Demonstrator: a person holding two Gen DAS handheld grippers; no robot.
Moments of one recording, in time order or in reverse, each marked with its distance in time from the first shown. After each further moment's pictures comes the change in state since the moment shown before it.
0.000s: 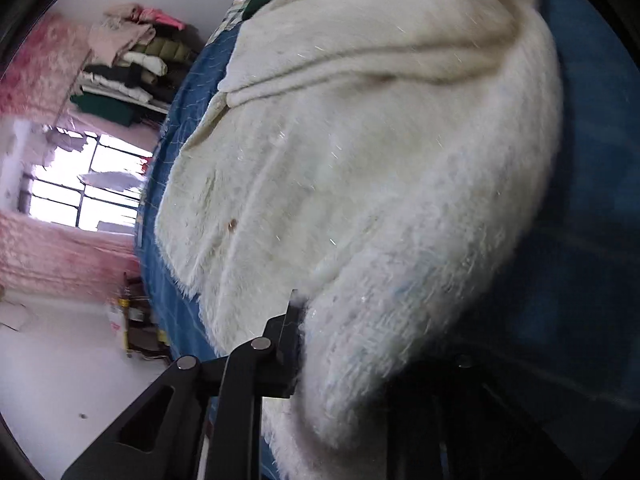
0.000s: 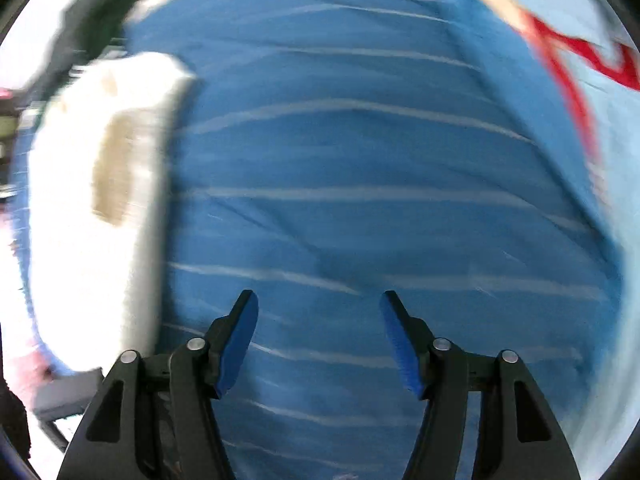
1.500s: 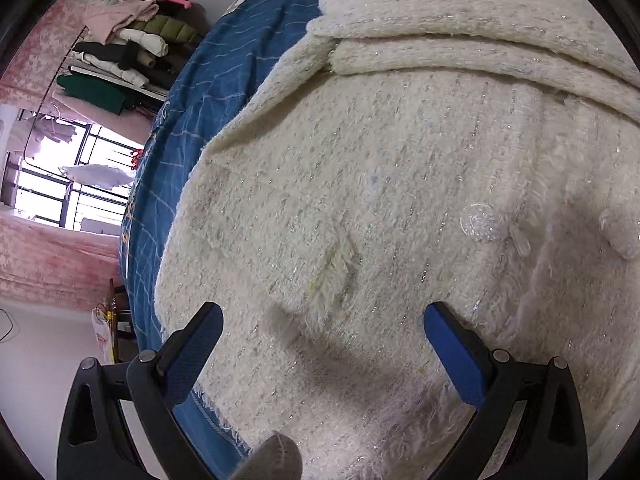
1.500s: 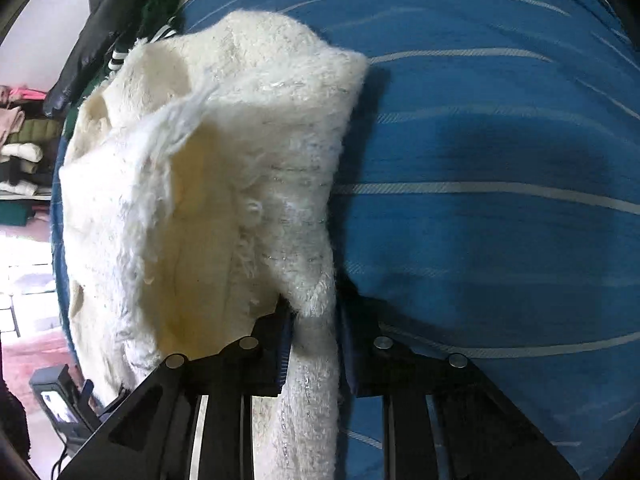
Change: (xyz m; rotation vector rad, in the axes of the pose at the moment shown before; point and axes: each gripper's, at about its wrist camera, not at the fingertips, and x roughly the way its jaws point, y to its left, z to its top) left arm 0.165 0.147 0.068 -0.009 0.006 -0.021; right arm 0.124 0.143 0.106 -0.036 -0.023 0.122
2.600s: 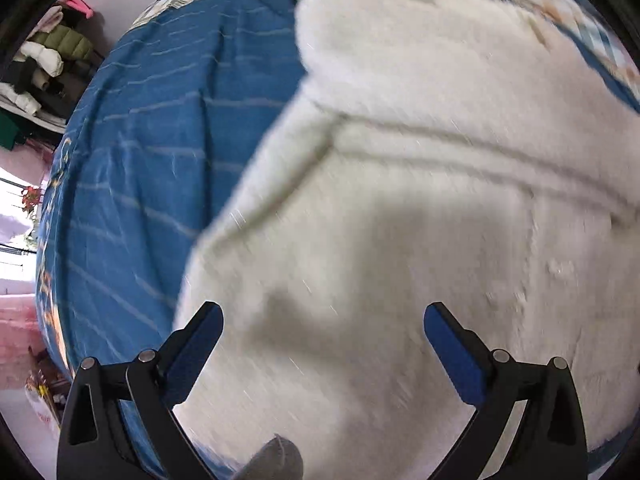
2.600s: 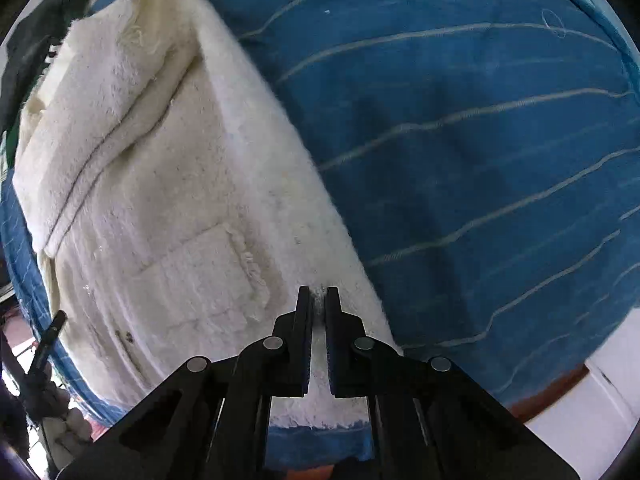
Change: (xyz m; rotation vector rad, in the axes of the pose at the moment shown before) left arm 0.020 0.087 0.064 0.164 -0.024 -0.468; right arm -0.021 0.060 -0.194 0.476 0.061 -0.208
